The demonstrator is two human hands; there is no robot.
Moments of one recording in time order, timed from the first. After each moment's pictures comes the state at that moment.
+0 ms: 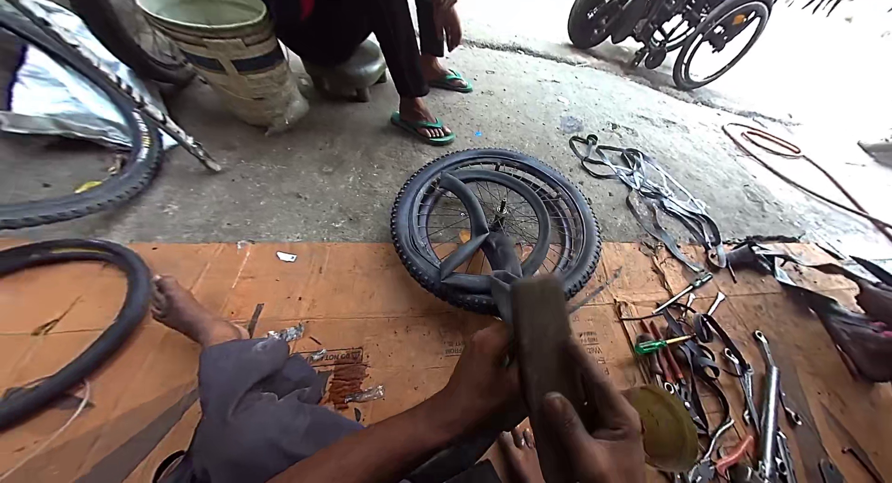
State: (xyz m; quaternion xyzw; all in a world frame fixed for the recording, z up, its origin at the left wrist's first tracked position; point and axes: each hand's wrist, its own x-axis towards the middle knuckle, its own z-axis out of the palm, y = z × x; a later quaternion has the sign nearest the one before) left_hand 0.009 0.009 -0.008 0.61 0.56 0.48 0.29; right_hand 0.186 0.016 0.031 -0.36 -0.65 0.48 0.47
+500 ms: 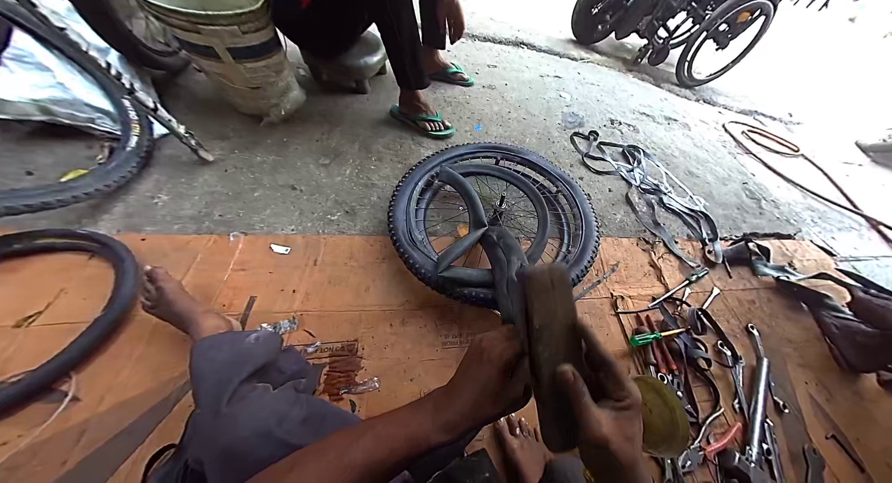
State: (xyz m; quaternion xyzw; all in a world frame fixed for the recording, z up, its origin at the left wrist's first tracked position) left_hand 0.010 0.005 -0.019 0.69 0.53 0.46 0.19; right_hand 0.183 0.019 0.024 -0.35 -0.61 0.51 0.49
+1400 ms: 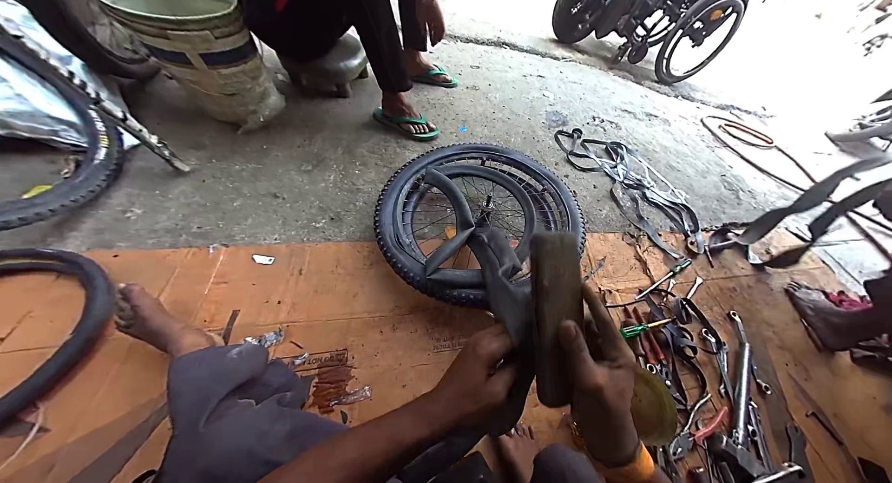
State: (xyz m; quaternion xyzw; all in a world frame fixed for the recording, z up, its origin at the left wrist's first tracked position) left_hand 0.005 0.006 -0.012 0.65 0.44 0.49 0.38; right_hand 0.178 0.045 0.028 -0.42 -0.57 0.48 0.52
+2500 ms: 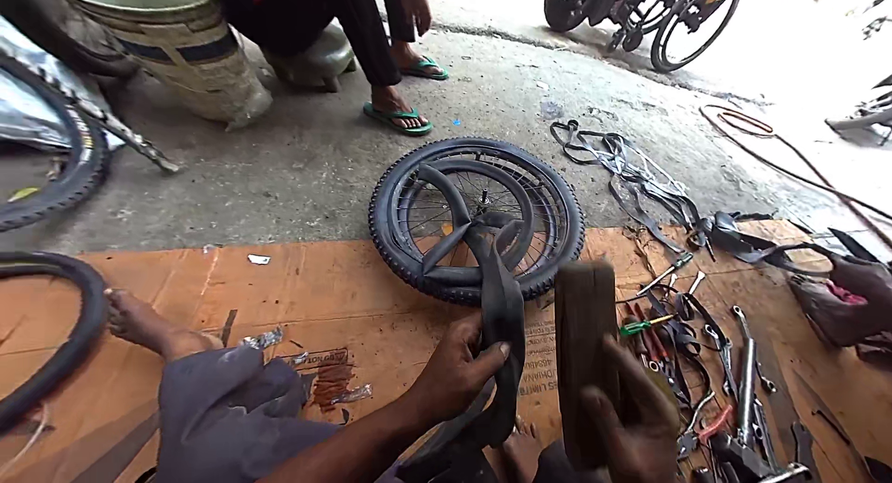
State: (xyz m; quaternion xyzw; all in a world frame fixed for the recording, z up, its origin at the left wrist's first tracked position) left_hand -0.008 -0.001 0.005 0.50 0.43 0.54 0.52; right_hand 0.229 0.020 0.026 -0.36 -0.70 0.38 0.49
